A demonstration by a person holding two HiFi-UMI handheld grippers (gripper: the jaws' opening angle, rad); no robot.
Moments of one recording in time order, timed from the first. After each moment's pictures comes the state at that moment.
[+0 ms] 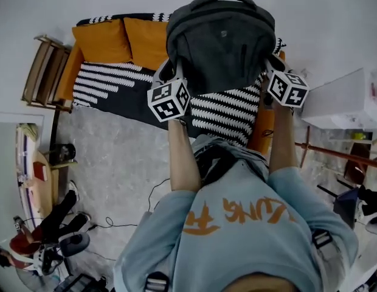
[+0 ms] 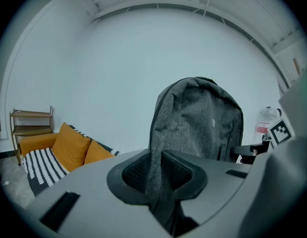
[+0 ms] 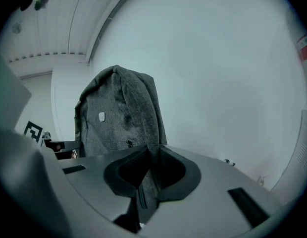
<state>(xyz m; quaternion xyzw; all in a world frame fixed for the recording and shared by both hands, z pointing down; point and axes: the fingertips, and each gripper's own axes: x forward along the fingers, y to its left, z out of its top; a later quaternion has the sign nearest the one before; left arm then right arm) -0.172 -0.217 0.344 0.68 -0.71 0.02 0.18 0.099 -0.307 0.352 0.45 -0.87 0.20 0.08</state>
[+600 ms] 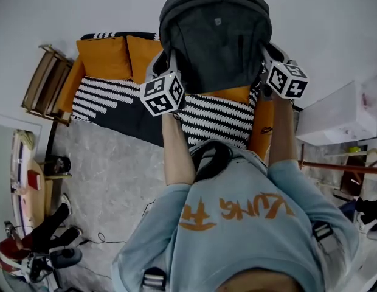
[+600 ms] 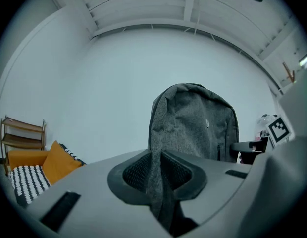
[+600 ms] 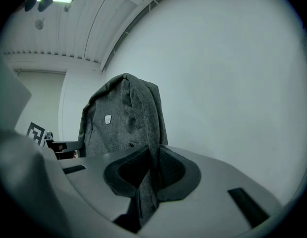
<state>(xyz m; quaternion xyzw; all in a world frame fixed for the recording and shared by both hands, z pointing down) -0.188 -0.247 0.253 0.69 -0.71 -0.04 0.08 0.081 -0.340 0.243 0.43 -0.90 0.10 0.02</state>
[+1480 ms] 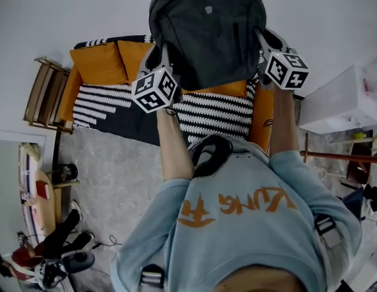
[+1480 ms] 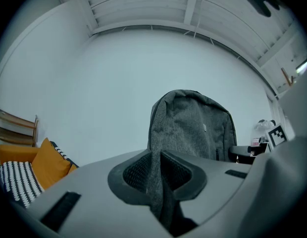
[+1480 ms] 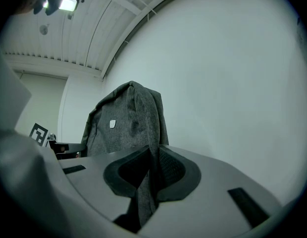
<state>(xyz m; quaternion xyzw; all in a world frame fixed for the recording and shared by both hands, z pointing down) -0.152 -0.281 0.239 0.71 -0.69 -0.07 0.08 0.120 -0.364 0.226 0.43 -0.90 0.08 -0.03</state>
